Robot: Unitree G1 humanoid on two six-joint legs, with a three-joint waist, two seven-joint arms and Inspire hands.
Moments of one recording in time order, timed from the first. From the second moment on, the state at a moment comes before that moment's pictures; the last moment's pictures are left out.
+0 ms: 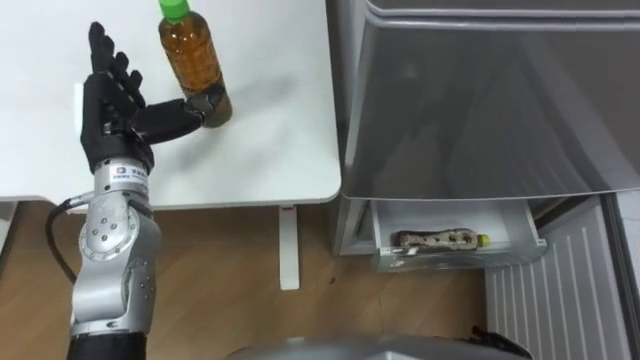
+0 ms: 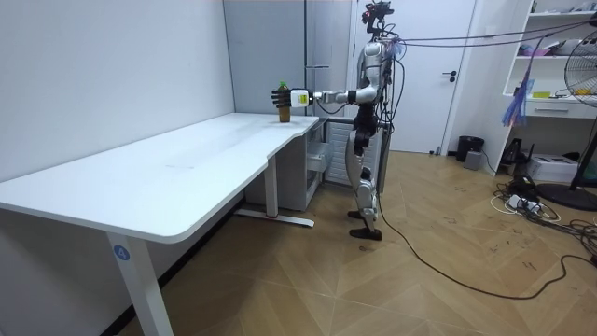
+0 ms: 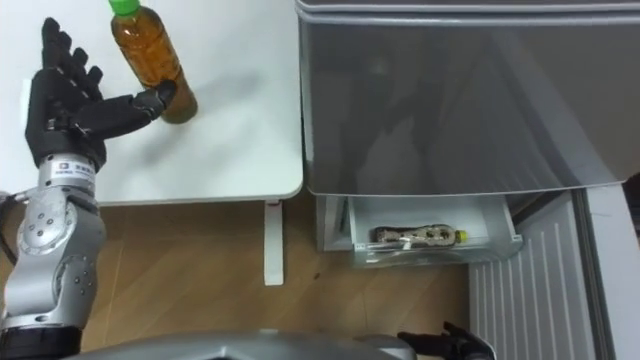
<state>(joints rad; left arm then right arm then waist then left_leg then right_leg) 0.13 0.21 0.13 -0.05 -0.32 -0.03 0.16 0.11 -0.24 -0.08 1.31 0.22 -0.03 0.16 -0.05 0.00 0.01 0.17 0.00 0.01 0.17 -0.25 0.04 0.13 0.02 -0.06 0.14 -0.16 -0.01</state>
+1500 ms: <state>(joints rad) -0.09 0.26 0.23 0.23 -0.36 0.09 0.15 0.16 -0.24 -0.14 1.29 -0.14 0.13 0.20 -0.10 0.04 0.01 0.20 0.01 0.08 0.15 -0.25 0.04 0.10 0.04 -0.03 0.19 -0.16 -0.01</state>
